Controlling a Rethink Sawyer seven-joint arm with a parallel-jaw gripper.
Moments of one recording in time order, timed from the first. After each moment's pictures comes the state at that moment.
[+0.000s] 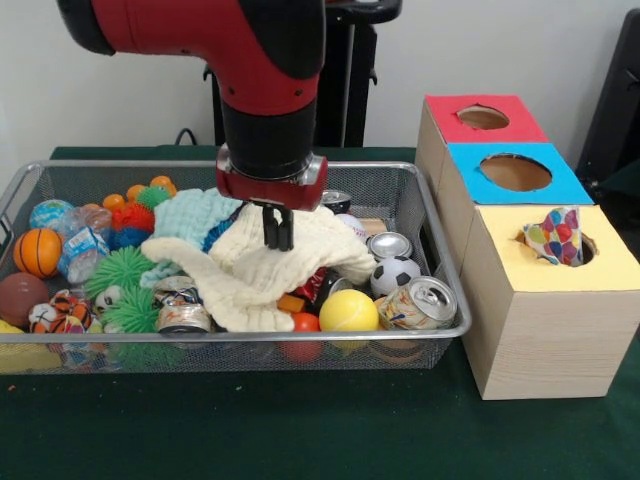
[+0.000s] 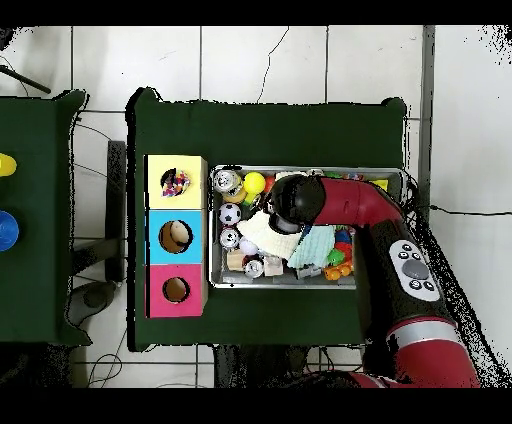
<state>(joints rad) -0.49 -0.51 0.25 1.47 -0.34 0.79 1.92</state>
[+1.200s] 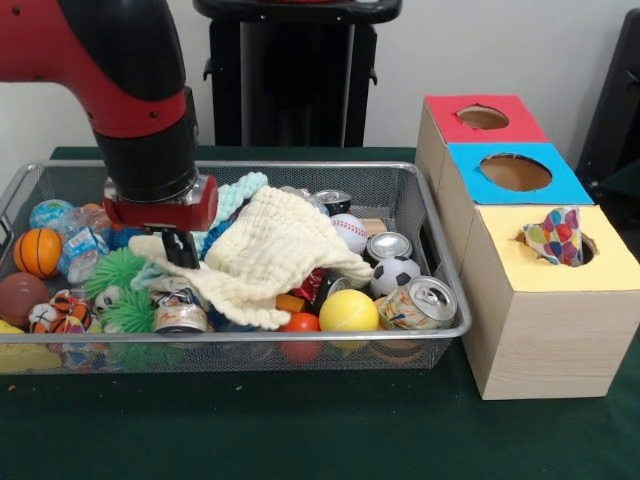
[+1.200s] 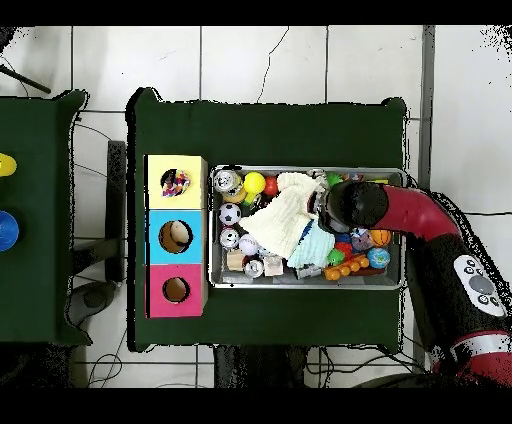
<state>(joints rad) -0.75 -0.44 0.42 1.43 -0.48 0.79 1.77</state>
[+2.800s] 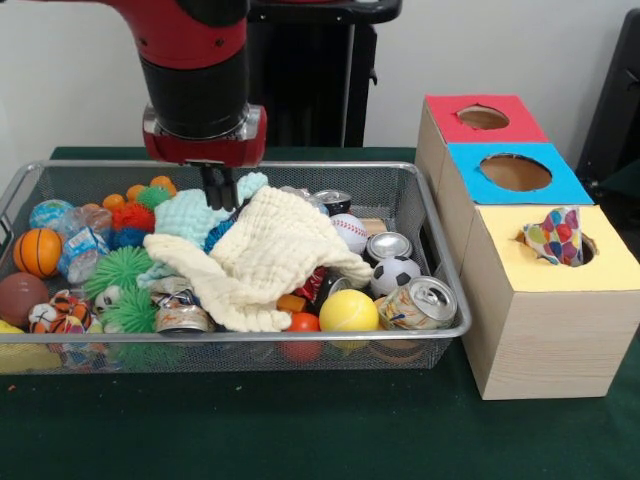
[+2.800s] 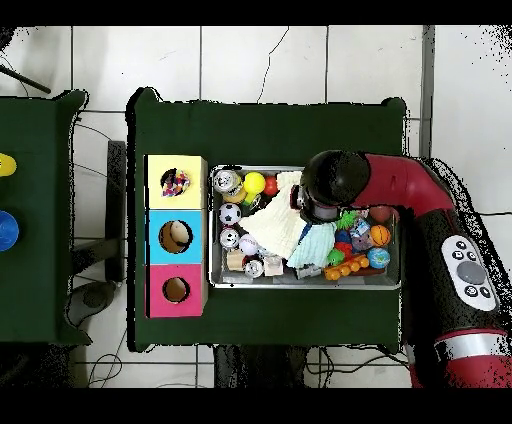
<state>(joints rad) -0.63 -0.56 0.42 1.37 -0.45 1.10 1.77</state>
